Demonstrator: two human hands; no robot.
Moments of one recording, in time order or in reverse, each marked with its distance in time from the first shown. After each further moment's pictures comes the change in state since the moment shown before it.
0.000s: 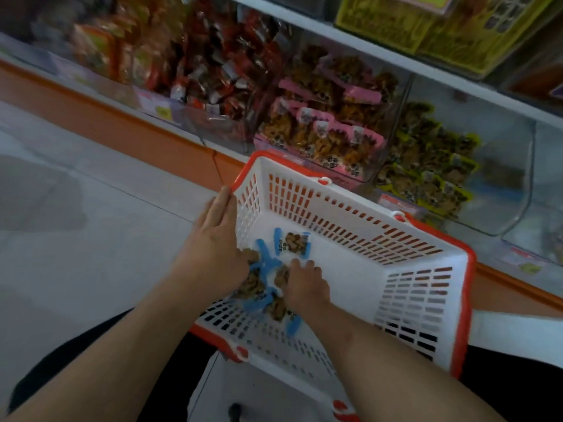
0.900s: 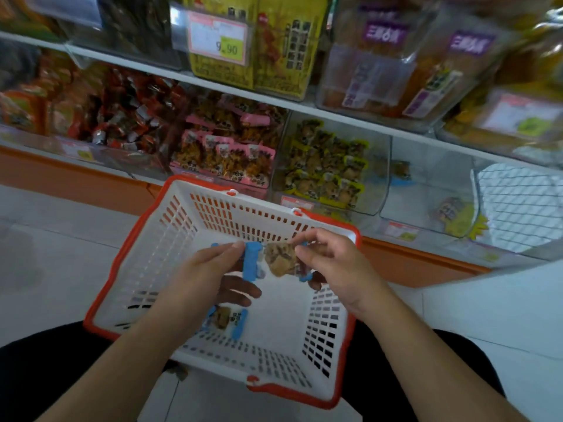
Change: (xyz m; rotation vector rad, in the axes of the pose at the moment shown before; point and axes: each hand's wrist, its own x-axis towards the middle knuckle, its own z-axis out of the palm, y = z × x) left_hand -0.063 0.120 0.040 -1.094 -0.277 -0.210; right_hand -0.173 0.145 -0.165 1.206 0.156 -0.311
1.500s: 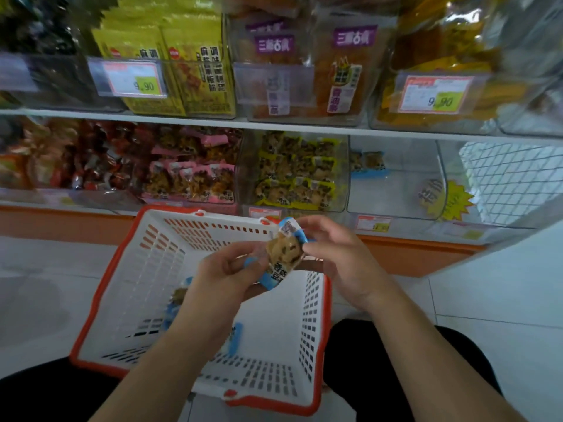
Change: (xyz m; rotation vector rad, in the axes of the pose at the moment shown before) left_hand -0.011 0.008 0.098 0.057 0.015 0.234; right_hand -0.013 0.007 -0.073 0.376 -0.044 -0.126
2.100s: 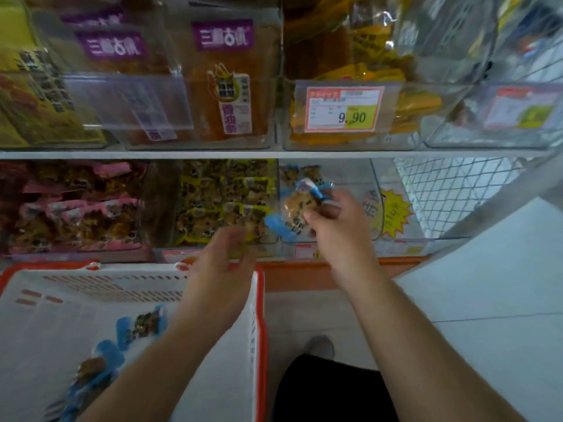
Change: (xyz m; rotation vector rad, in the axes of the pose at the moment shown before) left_hand 0.097 -0.001 0.108 0.635 0.022 0.293; right_hand 0.057 -0.033 -0.107 -0.257 0.711 -0.108
